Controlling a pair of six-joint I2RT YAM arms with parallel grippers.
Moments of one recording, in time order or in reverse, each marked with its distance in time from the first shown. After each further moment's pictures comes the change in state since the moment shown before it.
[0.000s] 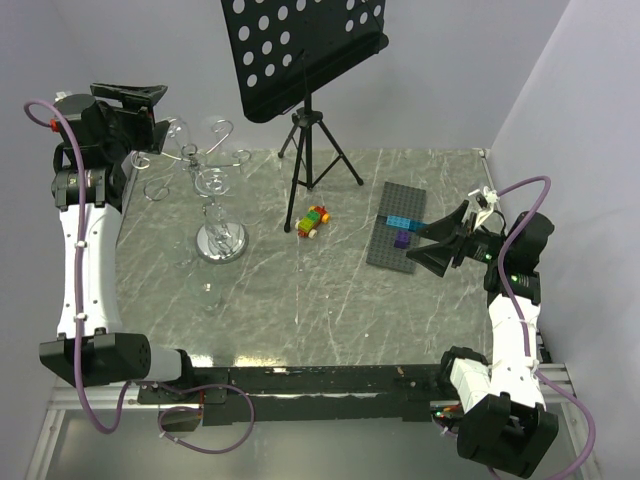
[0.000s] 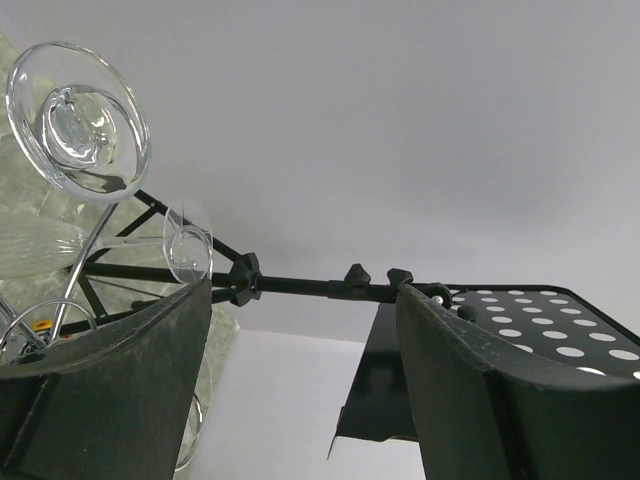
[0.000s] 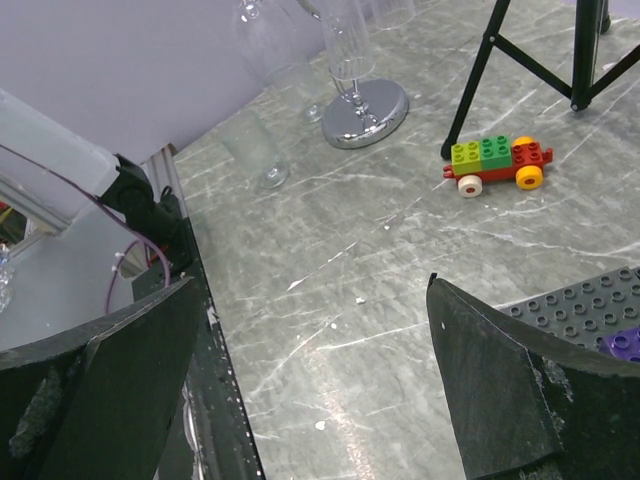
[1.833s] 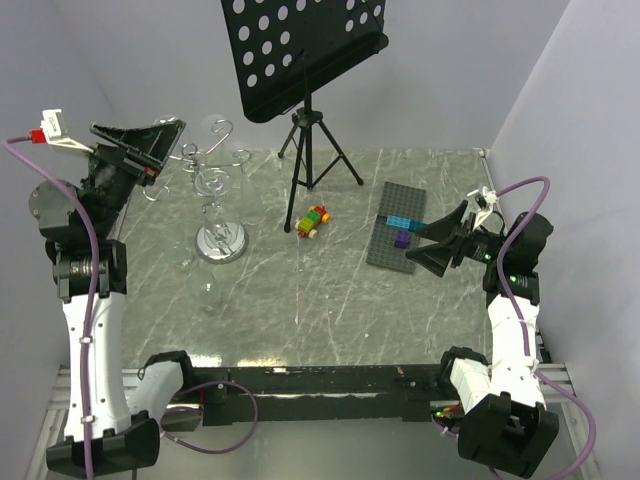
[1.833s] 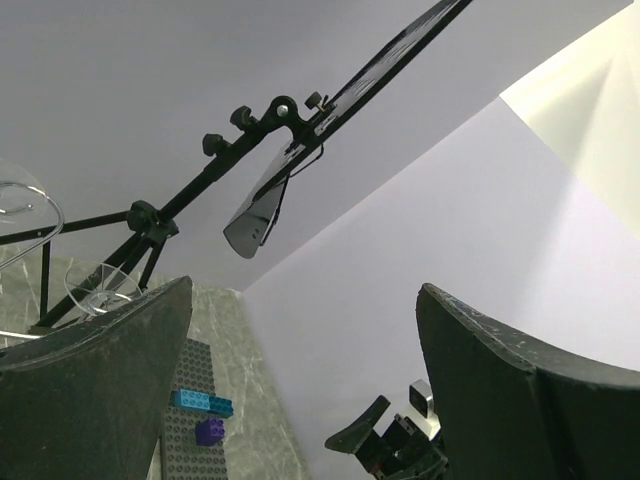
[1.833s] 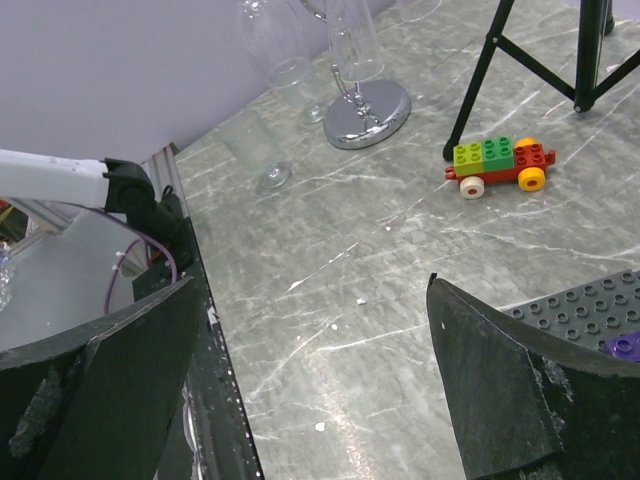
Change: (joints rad) left arm 0.013 -0.445 -0.428 0.514 0.327 0.262; right arm 0.006 0.000 -0.013 0.041 0.000 0.026
